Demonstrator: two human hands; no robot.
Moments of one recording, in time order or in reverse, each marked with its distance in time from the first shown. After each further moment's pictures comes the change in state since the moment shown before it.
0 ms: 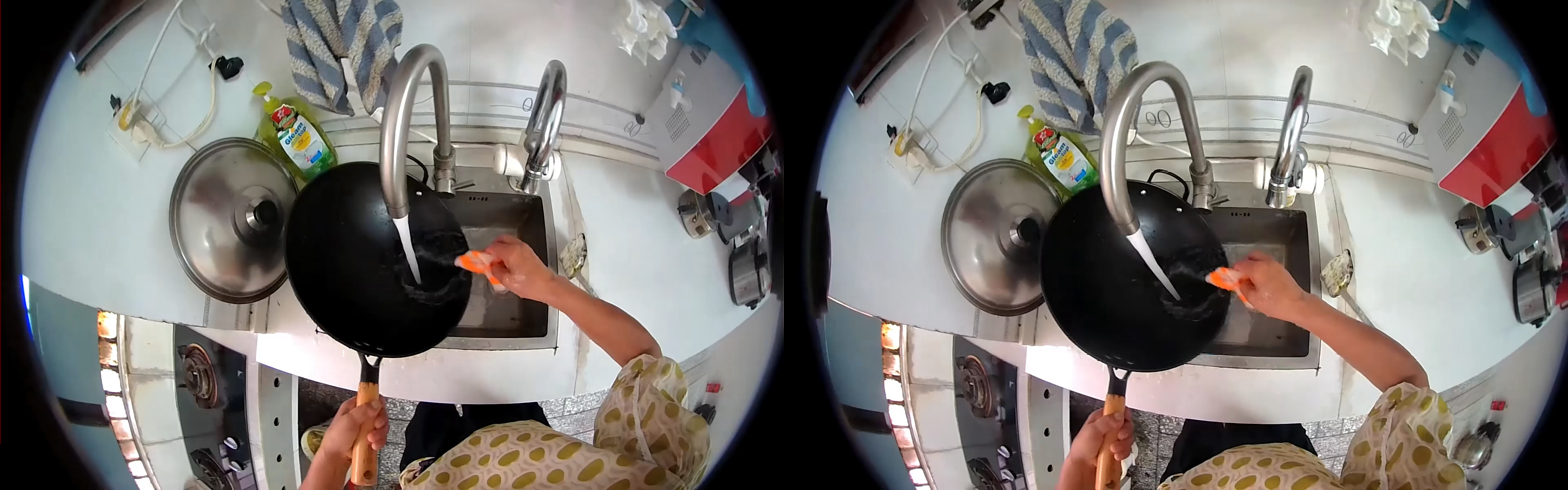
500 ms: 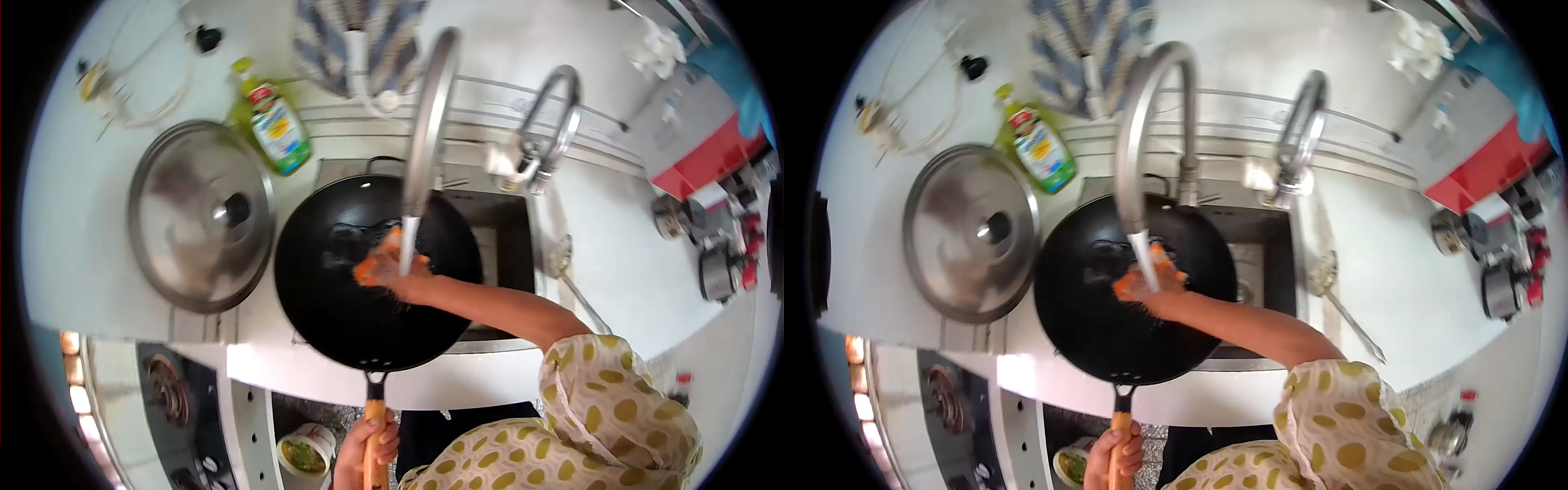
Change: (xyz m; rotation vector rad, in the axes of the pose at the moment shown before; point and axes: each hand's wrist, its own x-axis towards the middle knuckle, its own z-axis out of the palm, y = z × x) left_hand 0.036 -0.034 -0.049 -0.464 -0.409 -0.157; right_hand 0.105 0.002 0.183 0.692 -0.236 0.292
